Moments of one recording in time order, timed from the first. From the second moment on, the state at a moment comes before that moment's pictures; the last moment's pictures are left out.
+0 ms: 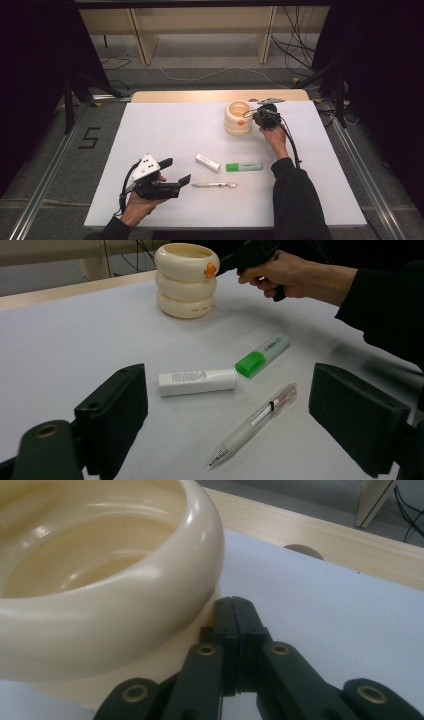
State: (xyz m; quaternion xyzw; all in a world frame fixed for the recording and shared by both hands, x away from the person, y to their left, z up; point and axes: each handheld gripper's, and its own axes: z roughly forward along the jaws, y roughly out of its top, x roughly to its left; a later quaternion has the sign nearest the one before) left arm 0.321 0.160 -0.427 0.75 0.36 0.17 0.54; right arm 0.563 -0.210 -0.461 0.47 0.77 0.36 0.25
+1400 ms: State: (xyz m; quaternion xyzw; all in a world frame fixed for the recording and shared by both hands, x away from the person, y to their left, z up) left arm 0.322 0.161 -0.427 0.74 0.36 0.16 0.54; right arm 0.560 -0.171 -0.460 0.45 0.78 0.37 0.23
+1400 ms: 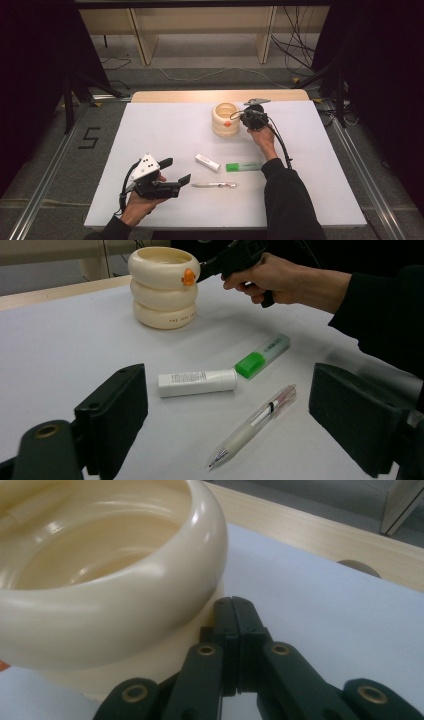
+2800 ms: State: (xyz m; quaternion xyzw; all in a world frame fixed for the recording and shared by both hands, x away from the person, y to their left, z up) left arm 0.322 0.161 -0.427 0.74 0.36 0.17 0.54; right arm 0.468 -0.222 -0.412 0.40 0.81 0.41 0.14
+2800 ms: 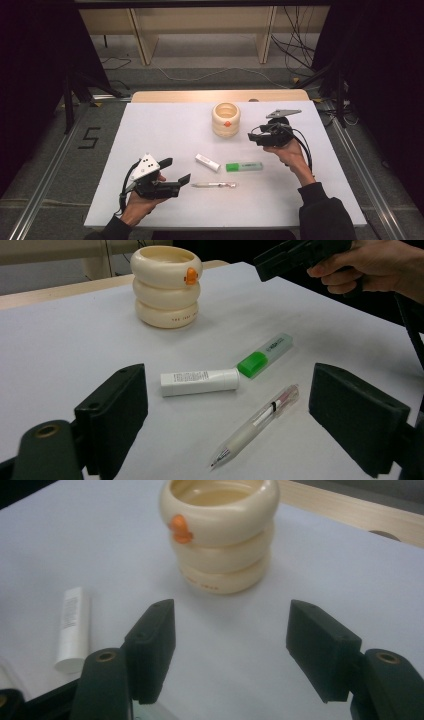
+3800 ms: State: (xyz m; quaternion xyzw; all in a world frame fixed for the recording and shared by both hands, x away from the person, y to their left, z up) left arm 0.326 0.160 -0.427 0.74 0.37 0.16 0.54; right arm 0.442 -0.176 -0.421 0.30 0.88 0.35 0.10
